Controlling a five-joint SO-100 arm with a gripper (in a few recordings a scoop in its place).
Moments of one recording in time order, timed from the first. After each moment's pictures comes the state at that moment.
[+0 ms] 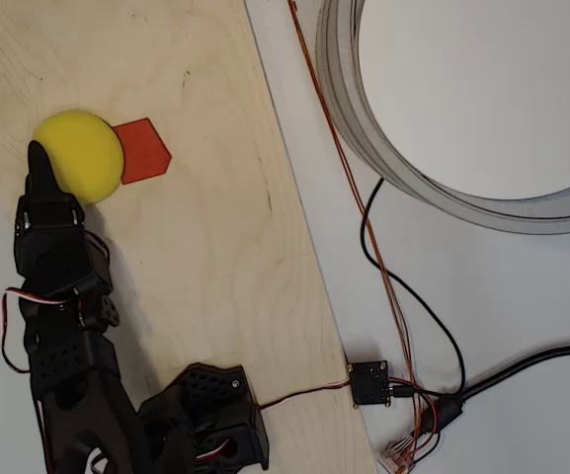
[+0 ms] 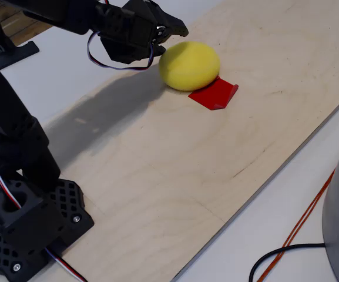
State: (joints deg) arm 78.8 93.8 139.0 0.8 38.8
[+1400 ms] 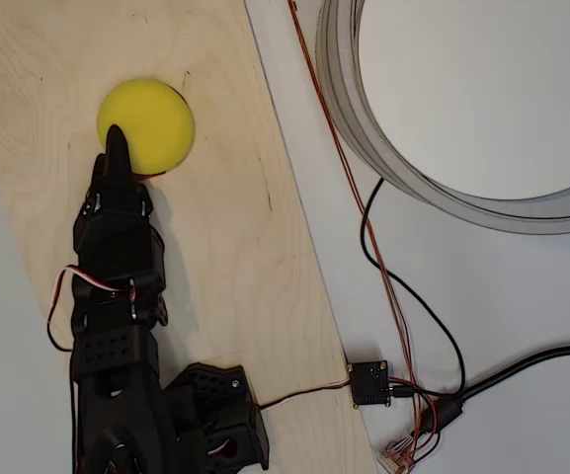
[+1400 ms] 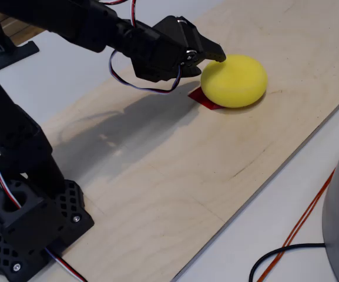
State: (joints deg) arm 91.9 95.5 141.2 0.4 39.2
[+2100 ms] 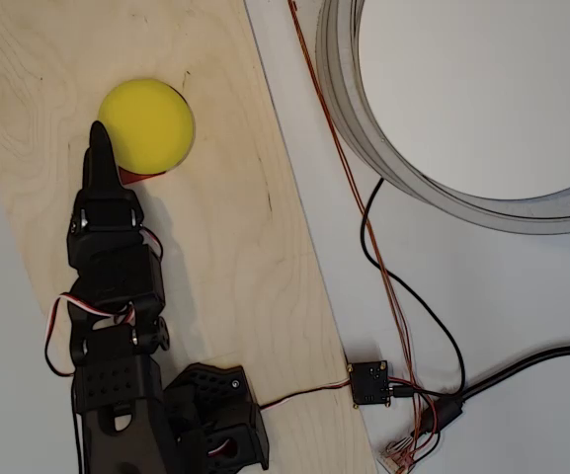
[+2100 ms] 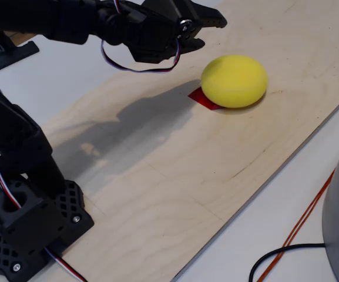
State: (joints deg) arm 93.3 108.6 143.5 0.4 27.1
